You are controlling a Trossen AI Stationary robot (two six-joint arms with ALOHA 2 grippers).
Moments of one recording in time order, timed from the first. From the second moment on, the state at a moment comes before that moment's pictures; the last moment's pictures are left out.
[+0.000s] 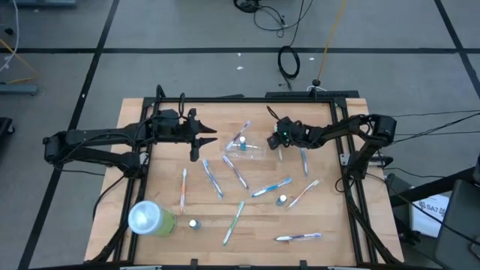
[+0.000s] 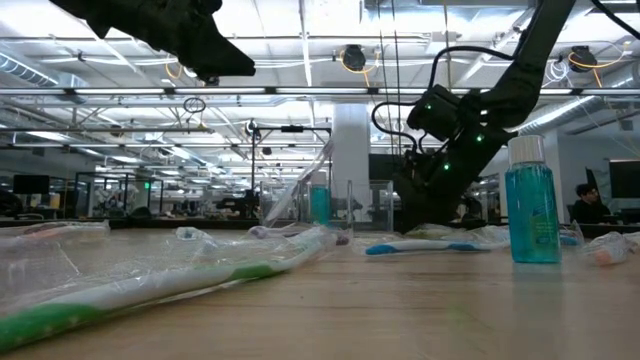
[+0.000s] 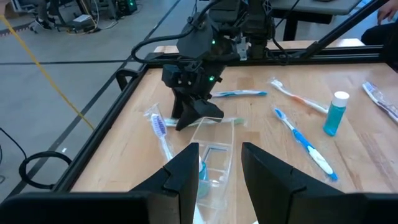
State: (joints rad) left arm 0.25 1.01 0.71 -0.02 0.11 0.15; right arm -0.42 1.70 0.59 0.25 0.29 0.49
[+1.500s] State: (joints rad) left arm 0.25 1.01 0.71 0.03 0.11 0.12; right arm -0.10 1.58 0.59 1.25 0.34 -0.07
